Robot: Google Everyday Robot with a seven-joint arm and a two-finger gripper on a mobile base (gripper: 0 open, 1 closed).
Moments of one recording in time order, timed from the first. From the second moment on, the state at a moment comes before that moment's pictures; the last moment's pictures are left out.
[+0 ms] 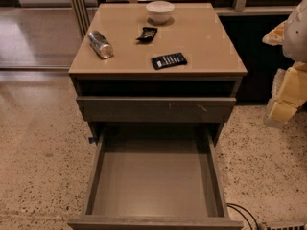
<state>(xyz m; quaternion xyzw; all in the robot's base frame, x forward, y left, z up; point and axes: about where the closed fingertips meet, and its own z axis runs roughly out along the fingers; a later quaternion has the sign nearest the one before) 0.438 -0.217 0.976 -0.60 0.78 -0.03 0.16</state>
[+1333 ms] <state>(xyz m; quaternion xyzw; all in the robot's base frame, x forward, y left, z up) 0.535 -0.206 0.972 -0.64 0.75 -0.05 0.15</state>
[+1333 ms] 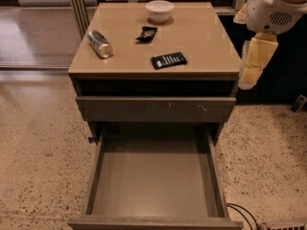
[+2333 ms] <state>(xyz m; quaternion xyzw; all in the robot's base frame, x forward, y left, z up) 0.651 -0.210 0.926 -0.62 0.76 -0.02 0.16</state>
